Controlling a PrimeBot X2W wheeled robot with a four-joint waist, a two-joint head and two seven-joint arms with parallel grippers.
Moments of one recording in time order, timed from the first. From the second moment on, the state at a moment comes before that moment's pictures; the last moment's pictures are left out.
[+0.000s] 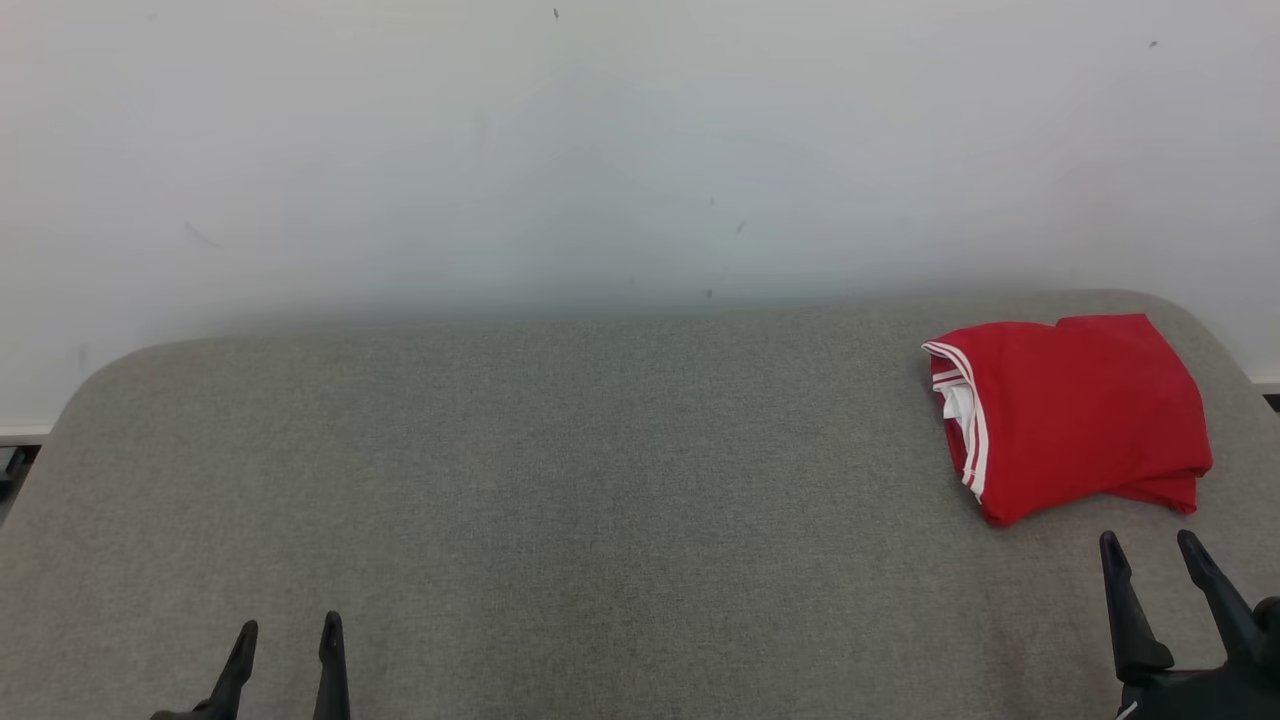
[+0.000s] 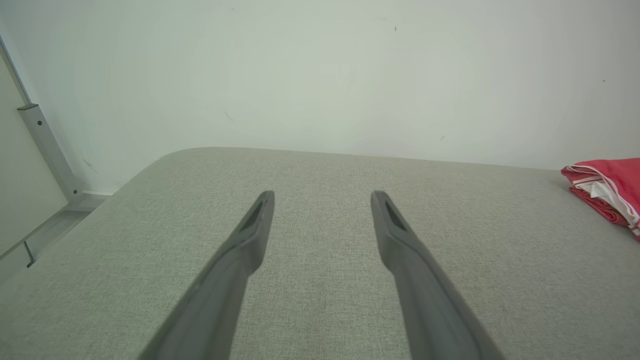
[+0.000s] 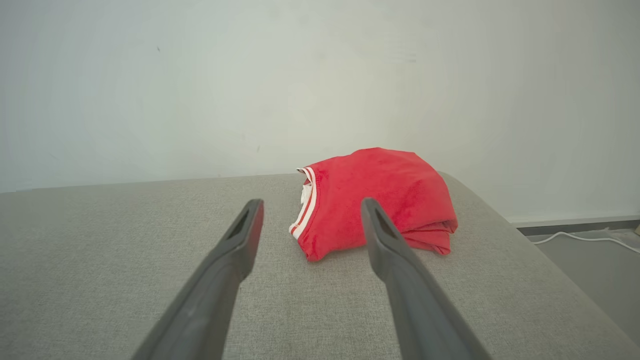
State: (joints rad) left arm 0.14 0.16 -0.17 0.01 -0.19 0.12 -0.10; right arm 0.08 -0.44 0.16 0.14 0.59 -0.12 -0.25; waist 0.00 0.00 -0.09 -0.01
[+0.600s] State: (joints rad) left arm 0.14 0.13 -0.16 -0.02 -0.18 0.12 -0.07; right arm 0.12 -0.39 0.08 0.06 0.52 -0.12 -0.23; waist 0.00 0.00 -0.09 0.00
